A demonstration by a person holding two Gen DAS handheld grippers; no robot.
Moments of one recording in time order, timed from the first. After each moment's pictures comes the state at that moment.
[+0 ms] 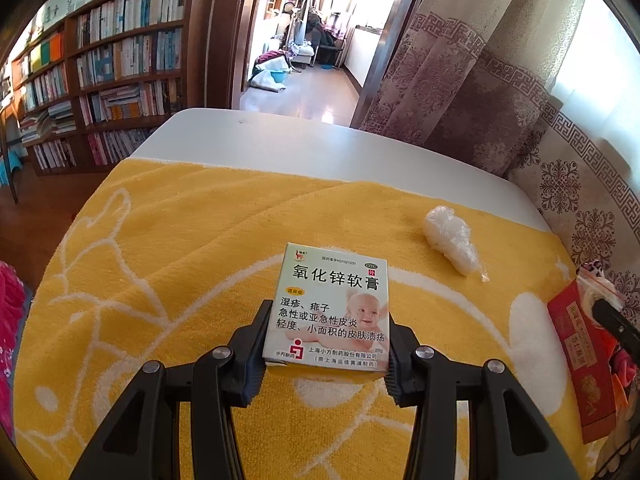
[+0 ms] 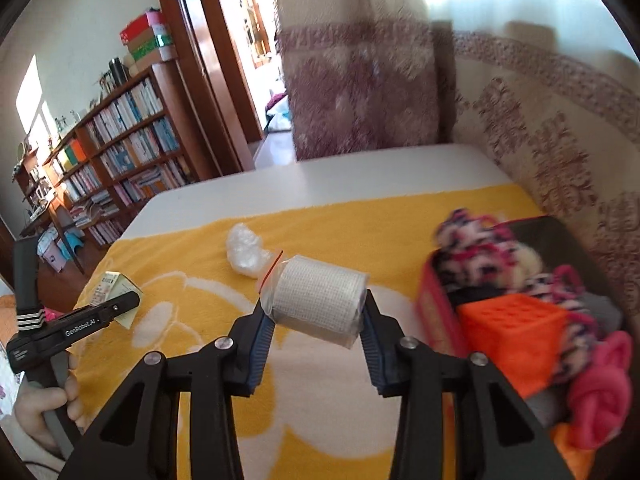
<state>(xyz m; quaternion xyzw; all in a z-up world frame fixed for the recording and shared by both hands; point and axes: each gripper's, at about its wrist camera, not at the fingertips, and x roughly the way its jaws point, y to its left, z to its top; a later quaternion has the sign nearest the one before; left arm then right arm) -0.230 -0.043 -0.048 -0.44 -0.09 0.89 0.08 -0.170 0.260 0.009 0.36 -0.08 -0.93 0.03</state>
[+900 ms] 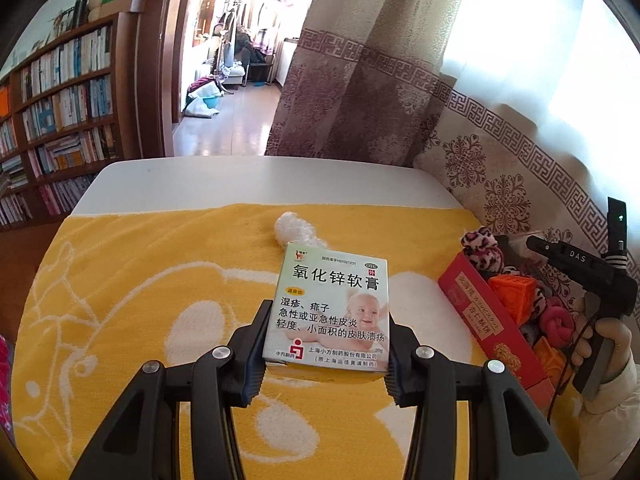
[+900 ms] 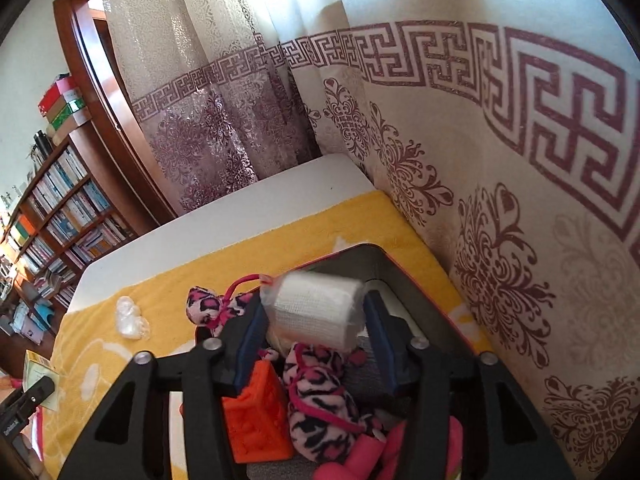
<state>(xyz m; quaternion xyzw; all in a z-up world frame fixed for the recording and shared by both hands) -0.176 0.055 0.015 -0.40 -0.05 0.89 0.19 -0.183 0.430 0.010 0.37 -0.16 -0.91 -0.08</state>
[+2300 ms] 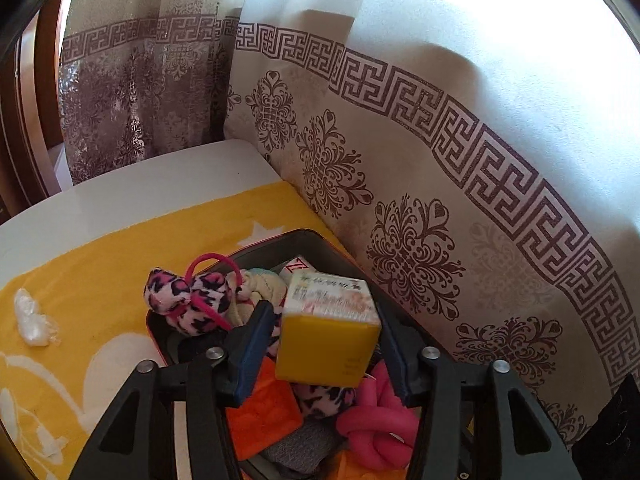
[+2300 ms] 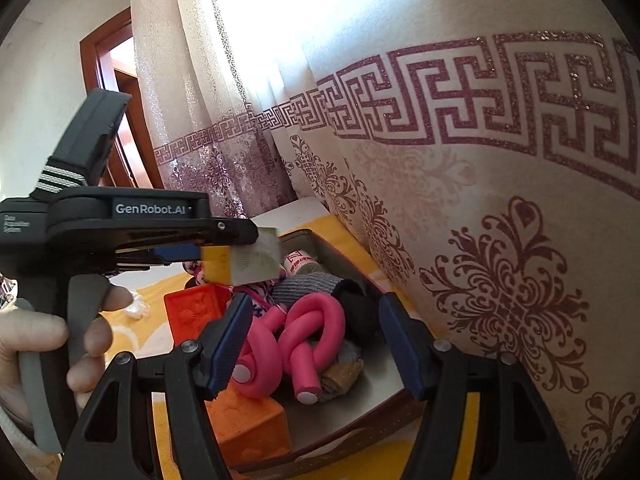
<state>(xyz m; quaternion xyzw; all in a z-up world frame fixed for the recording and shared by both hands) -0.205 0.340 0.024 -0.44 0.00 0.83 0.34 -0.035 0.447 0.001 0.24 -0.16 -0.95 -0.10</state>
